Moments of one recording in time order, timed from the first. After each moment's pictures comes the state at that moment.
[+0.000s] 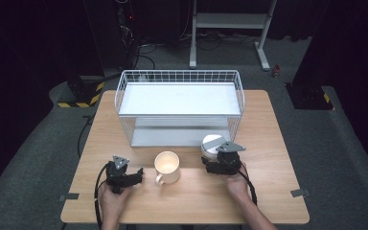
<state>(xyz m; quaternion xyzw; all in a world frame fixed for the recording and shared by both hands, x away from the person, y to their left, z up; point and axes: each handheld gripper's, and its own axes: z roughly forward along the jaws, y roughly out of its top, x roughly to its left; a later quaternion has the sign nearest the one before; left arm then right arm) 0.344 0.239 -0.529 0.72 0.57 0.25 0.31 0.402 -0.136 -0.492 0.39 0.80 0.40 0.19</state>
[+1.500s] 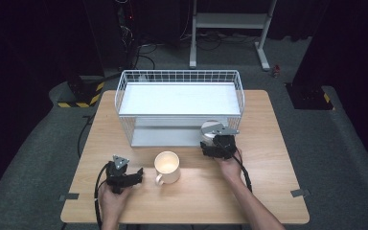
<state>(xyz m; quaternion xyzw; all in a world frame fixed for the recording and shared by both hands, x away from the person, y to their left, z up) 0.344 0.239 -0.529 0.72 0.56 0.25 0.31 0.455 -0.123 -0.490 0.44 0.79 0.38 0.21</state>
